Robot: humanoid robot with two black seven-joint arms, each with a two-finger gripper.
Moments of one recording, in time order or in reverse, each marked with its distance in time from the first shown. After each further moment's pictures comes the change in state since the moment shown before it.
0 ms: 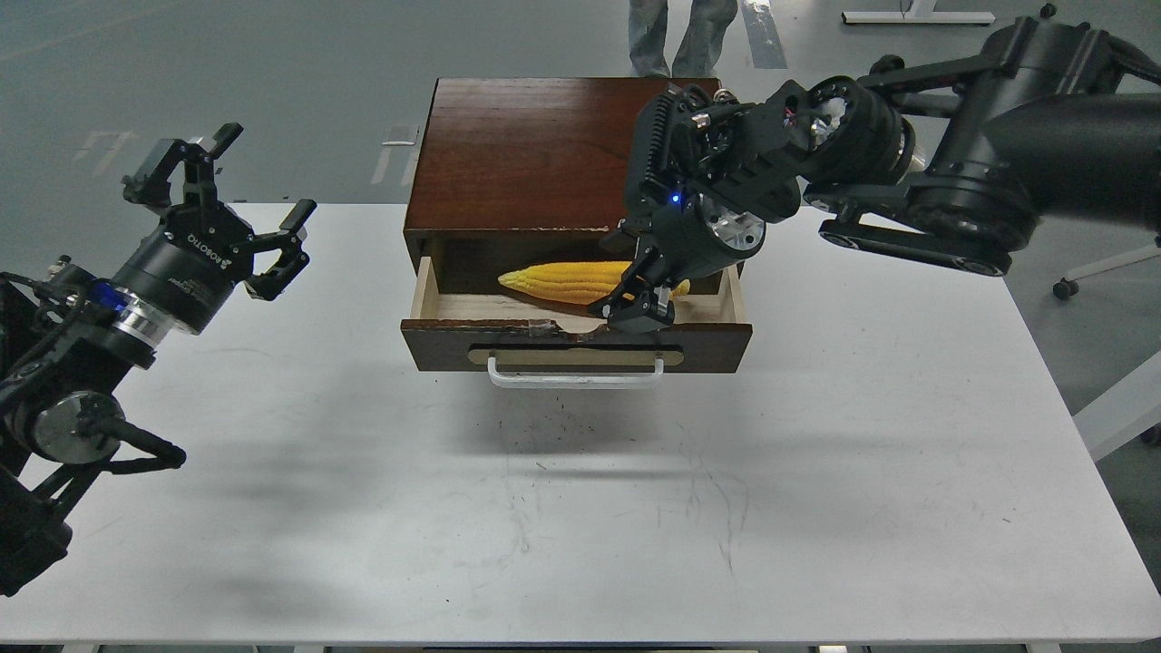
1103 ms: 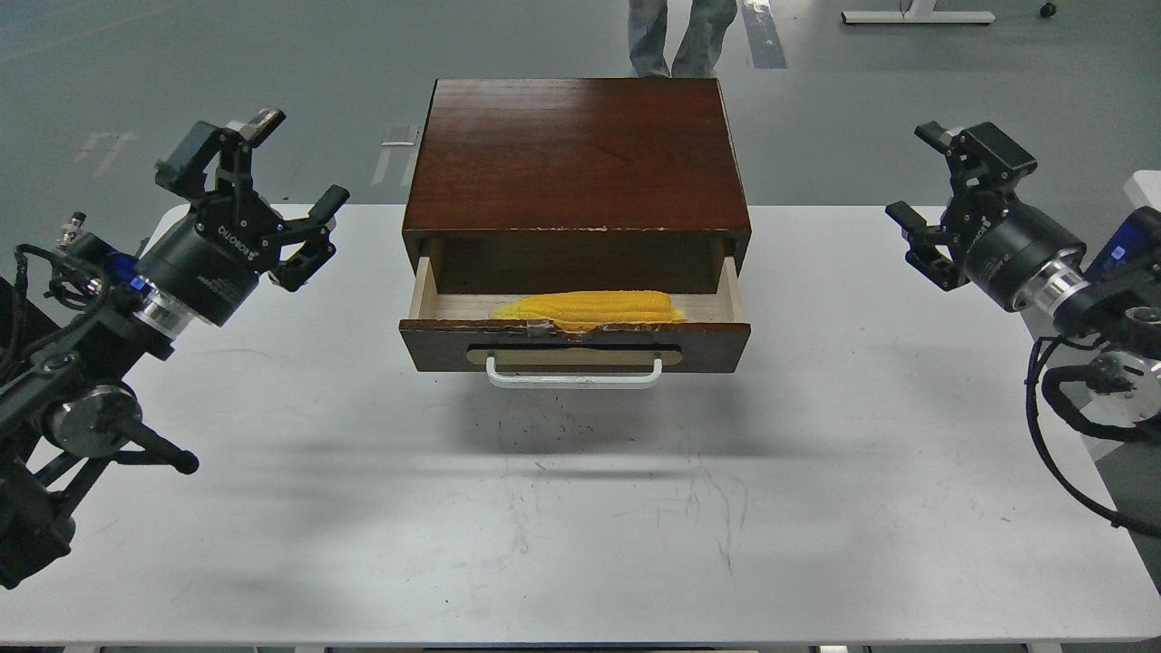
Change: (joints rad) left arm -0.014 -0.003 0.007 -0.084 0.274 0.000 -0.073; right arm -1.002 -0.511 0.781 -0.050 1.503 0.010 0.000
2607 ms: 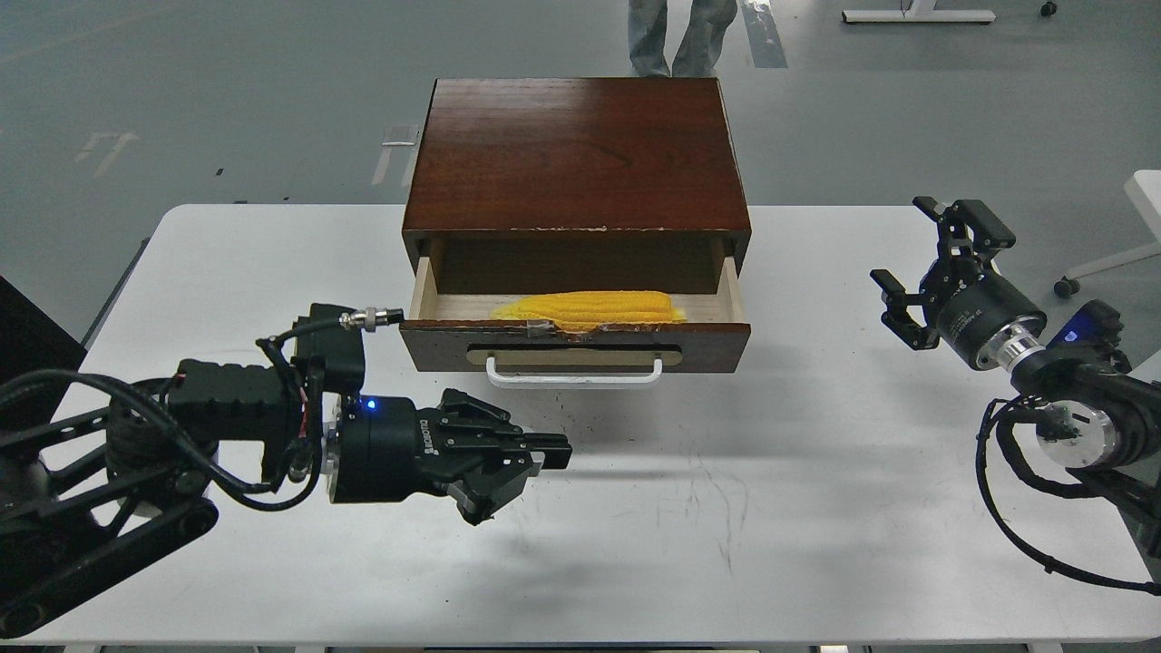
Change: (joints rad) left arm -0.082 0.137 0.377 -0.599 1.411 0.159 -0.012; right arm -0.086 0.101 0.001 -0.108 0.095 0.030 0.000
